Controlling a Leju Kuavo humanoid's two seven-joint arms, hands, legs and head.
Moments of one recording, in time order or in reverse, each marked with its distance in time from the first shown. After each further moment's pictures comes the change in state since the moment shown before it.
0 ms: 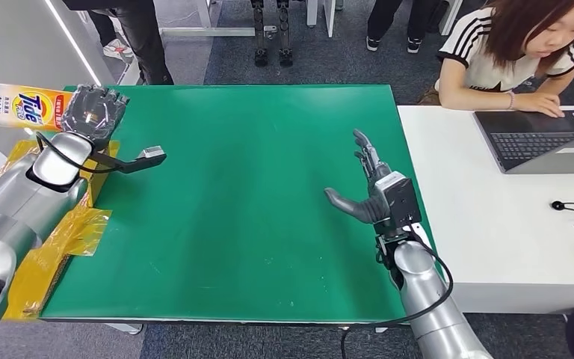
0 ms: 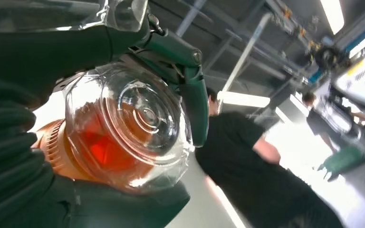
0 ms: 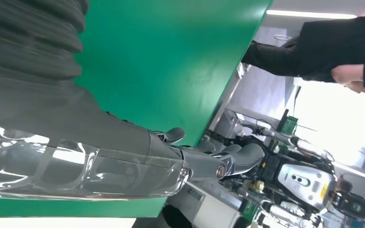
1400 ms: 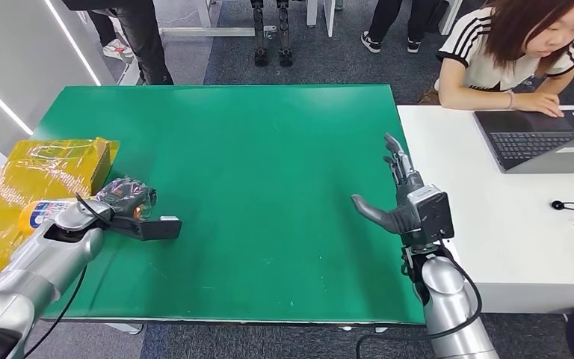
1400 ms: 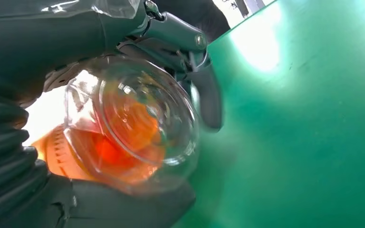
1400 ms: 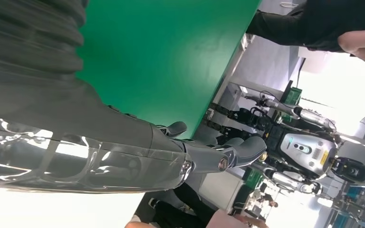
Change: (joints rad) left arm 0.286 -0.011 0.184 -0.083 0.313 -0.459 -0.271; right arm 0.113 -0.041 -0.093 -0.199 0.032 0.028 0.050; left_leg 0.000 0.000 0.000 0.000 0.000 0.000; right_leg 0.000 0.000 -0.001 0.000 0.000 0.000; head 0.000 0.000
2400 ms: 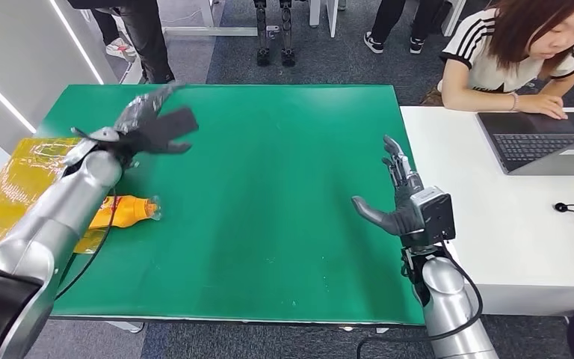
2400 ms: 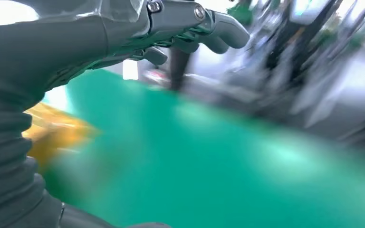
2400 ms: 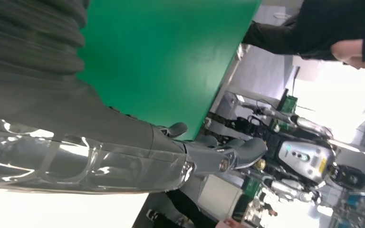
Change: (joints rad) left arm -0.240 -0.209 0.175 -0.088 0.593 -0.047 -0.016; right arm -0.007 0.001 -0.002 0.026 -0.043 0.024 -0.027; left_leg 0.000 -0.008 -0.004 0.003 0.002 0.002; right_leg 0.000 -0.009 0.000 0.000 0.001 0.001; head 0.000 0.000
